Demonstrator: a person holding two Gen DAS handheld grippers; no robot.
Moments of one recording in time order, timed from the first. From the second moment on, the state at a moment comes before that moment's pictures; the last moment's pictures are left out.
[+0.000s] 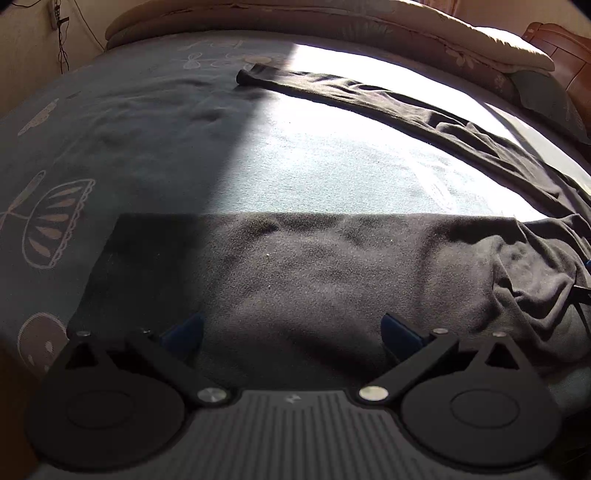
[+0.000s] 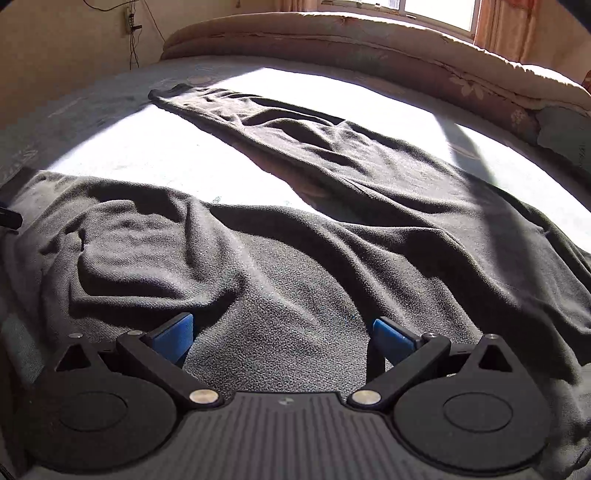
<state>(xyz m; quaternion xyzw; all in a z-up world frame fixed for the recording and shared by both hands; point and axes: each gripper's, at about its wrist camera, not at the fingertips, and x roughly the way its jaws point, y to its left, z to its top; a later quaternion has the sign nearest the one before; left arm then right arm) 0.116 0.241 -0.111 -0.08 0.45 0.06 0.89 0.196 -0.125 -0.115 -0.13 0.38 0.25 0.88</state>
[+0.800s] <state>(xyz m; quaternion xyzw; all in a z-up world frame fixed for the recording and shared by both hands) 0.092 0.238 -0.114 -0.04 0.45 0.06 0.89 0.147 -0.199 -0.118 -0.11 0.42 0.21 0.88</state>
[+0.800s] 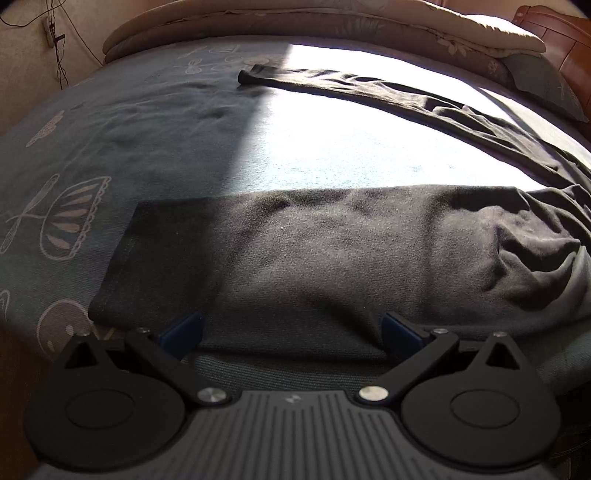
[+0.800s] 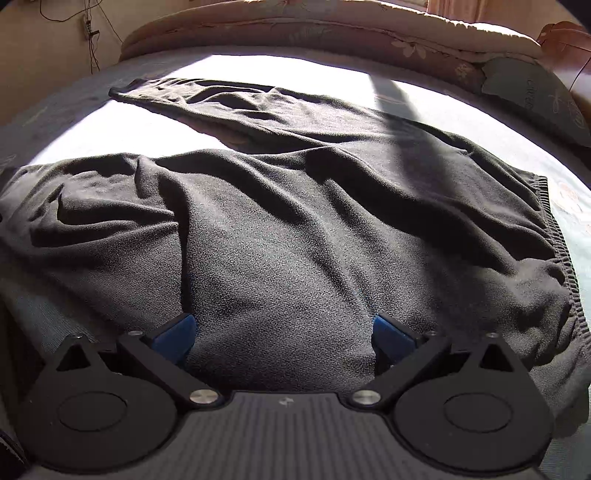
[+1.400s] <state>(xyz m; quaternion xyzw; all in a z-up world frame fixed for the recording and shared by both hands) 0.103 0.229 -0.106 -0.03 0.47 0.06 0.88 0.159 -0.334 -0.113 0.03 0.41 0.05 0.91</state>
